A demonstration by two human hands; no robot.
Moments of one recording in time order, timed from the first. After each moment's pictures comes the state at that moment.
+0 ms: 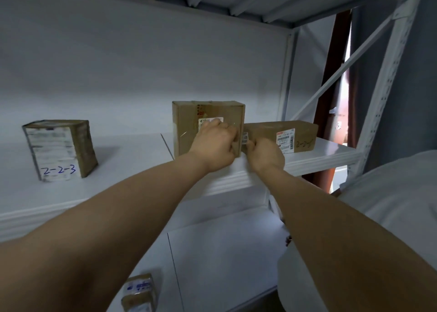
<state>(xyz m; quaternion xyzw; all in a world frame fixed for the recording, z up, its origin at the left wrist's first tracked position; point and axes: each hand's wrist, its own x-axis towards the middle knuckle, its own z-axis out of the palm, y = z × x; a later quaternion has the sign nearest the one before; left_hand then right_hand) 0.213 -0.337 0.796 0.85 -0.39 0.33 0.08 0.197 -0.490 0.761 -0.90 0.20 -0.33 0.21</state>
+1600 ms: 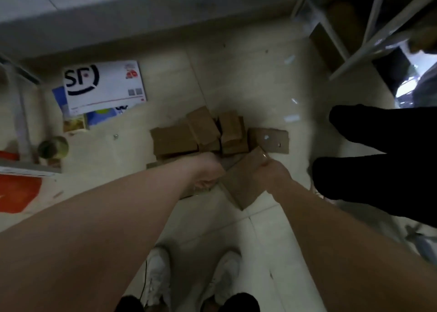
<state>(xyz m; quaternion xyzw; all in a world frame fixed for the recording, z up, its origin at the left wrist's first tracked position) 0.015 -0.160 -0.083 0.78 -0.02 -0.58 0.21 -0.069 -0.332 -0.116 -0.80 0.40 0.27 0.34</state>
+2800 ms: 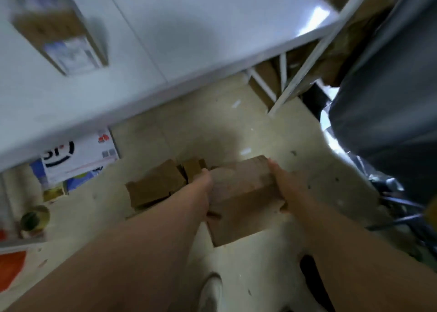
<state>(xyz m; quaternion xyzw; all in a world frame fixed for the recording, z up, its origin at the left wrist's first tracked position) 0.005 -0.267 0.117 0.63 0.36 -0.52 0.45 -0.094 -0.436 0.126 -0.64 0.61 0.10 0.46</state>
